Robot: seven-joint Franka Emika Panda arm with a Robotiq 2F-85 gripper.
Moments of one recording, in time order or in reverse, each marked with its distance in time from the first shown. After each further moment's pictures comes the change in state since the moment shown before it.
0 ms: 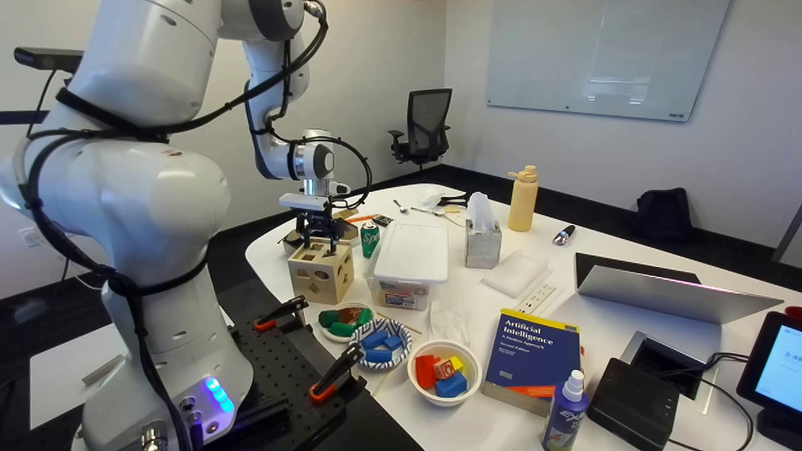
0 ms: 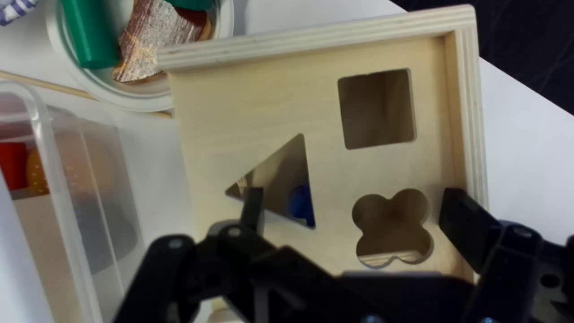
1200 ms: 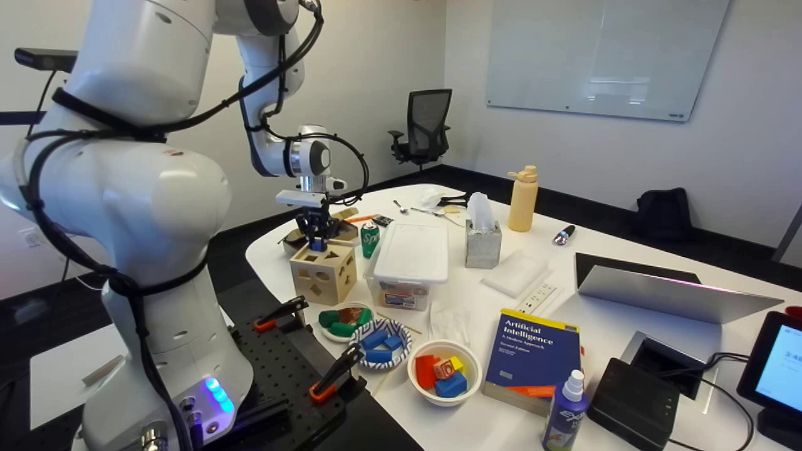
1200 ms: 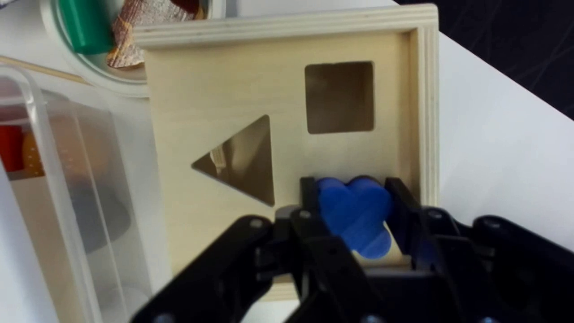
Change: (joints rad) arm 0.018 -0.026 -0.001 -0.013 0.000 0.020 0.001
